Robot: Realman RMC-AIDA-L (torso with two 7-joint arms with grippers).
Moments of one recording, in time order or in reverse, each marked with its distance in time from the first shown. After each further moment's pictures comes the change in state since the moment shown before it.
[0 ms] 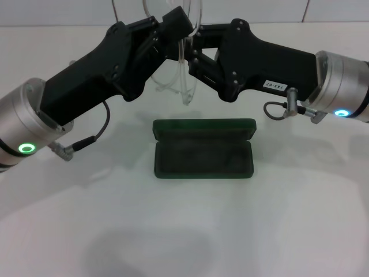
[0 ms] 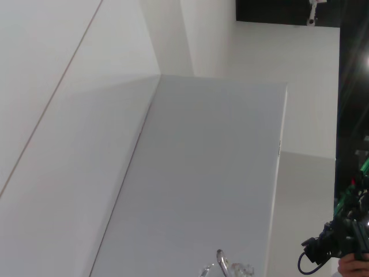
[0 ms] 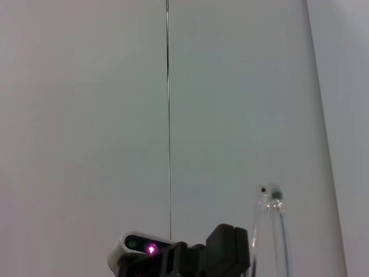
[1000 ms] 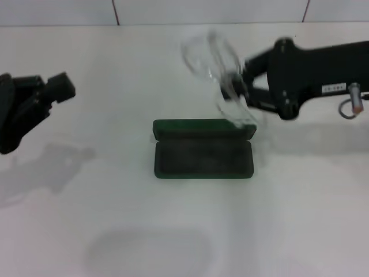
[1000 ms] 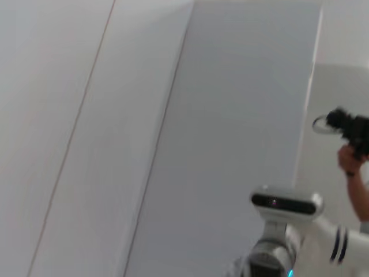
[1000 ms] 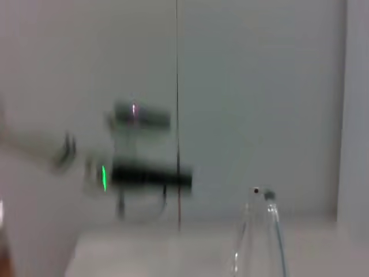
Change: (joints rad) left arm 0.158 0.256 -0.068 0.012 0.142 0.093 -0.042; right arm -0.178 -0.125 0.226 -0.731 -0.756 0.067 0.728
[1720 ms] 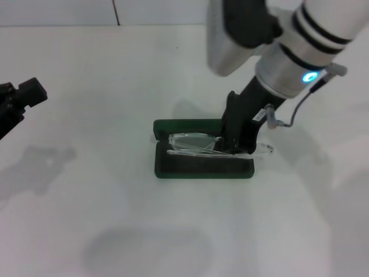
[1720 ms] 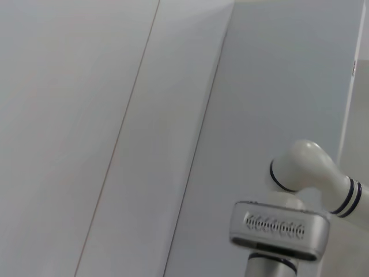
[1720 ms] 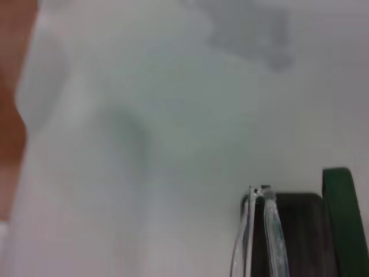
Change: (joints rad) left arm 0.075 -0.046 -0.240 0.070 0.170 0.013 -0.053; right arm 0.522 0.123 -0.190 0.144 -0.771 -0.121 0.474
